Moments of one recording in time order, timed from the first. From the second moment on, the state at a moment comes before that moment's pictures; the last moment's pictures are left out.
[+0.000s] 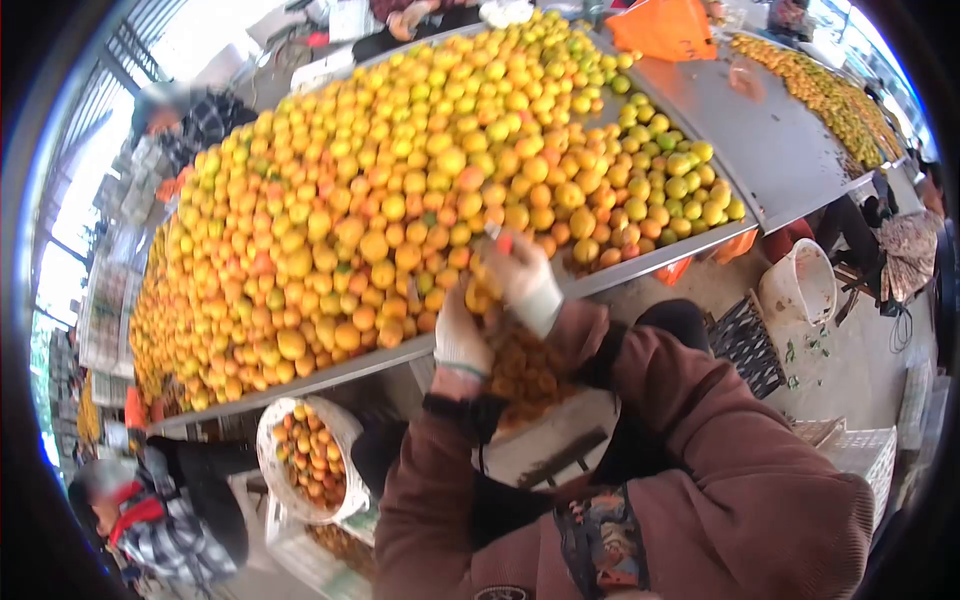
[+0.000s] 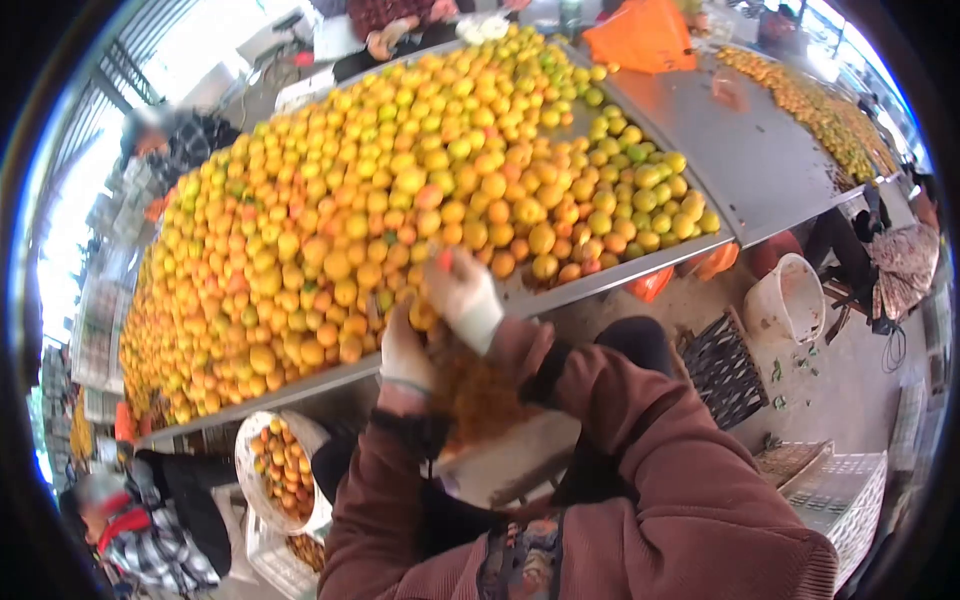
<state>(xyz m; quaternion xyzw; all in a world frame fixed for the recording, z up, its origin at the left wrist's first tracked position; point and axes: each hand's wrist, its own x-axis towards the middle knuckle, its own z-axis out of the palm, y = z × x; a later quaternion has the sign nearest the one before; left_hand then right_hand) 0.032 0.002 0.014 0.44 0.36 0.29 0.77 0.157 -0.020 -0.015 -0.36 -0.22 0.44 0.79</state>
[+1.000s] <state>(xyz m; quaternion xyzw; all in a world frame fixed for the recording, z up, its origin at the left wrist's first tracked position) 0.024 -0.005 0.026 0.42 0.29 0.27 0.82 0.154 -0.038 0.079 -0.43 -0.22 0.37 0.80</state>
